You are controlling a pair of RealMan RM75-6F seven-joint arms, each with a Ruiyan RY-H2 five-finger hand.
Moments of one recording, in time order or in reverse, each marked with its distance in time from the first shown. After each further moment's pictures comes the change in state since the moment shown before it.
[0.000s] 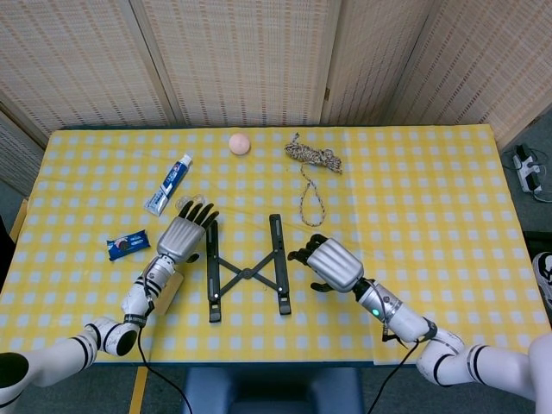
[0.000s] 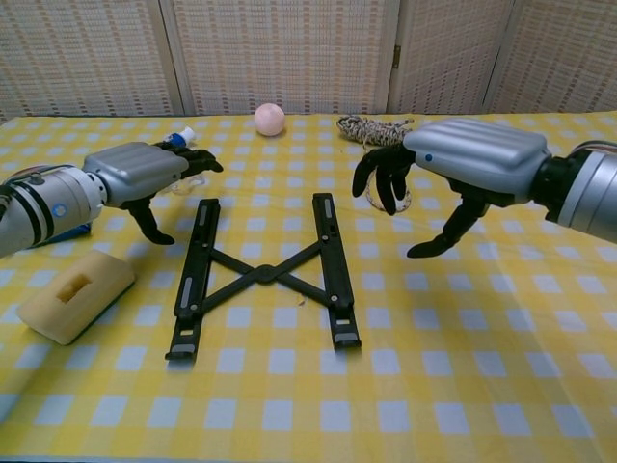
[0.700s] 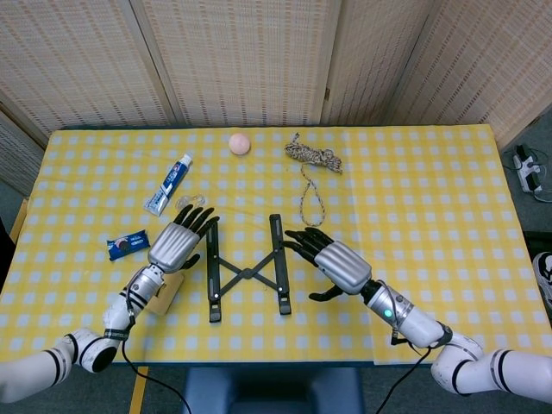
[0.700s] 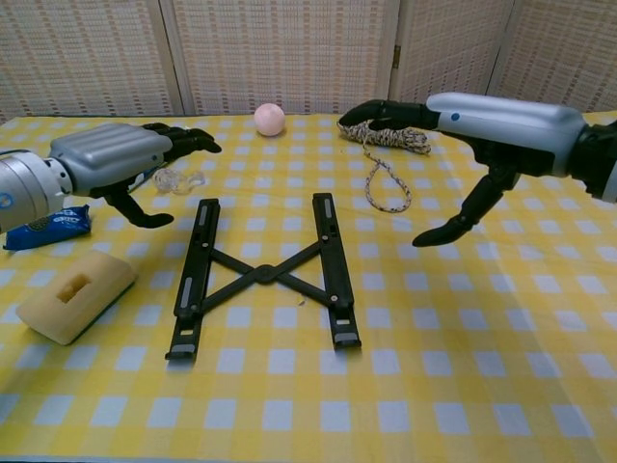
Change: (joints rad) left arm 0.079 0.132 0.004 -0.193 0.156 0.088 -0.119; right arm -0.004 0.162 0.003 -0.213 0.038 -0.046 0.219
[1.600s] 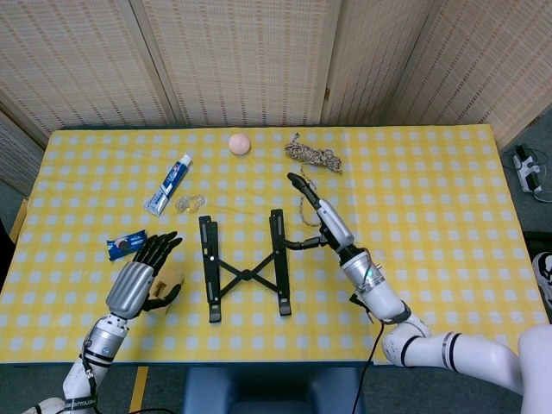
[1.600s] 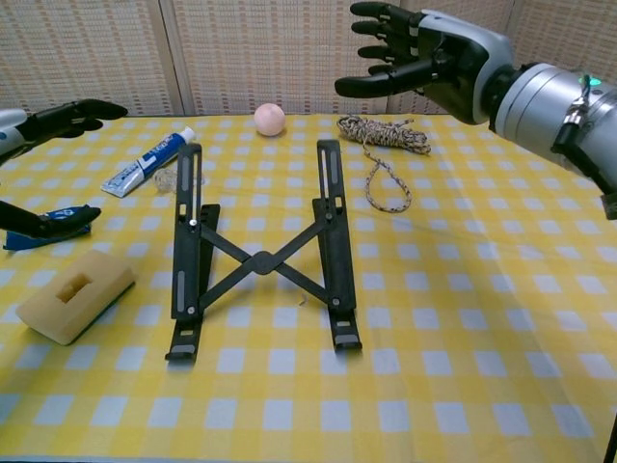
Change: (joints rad) left arm 0.316 0.154 0.091 -0.384 0.114 0.367 -0.306; right arm 0.049 -0.197 0.231 0.098 0.311 0.019 0.559
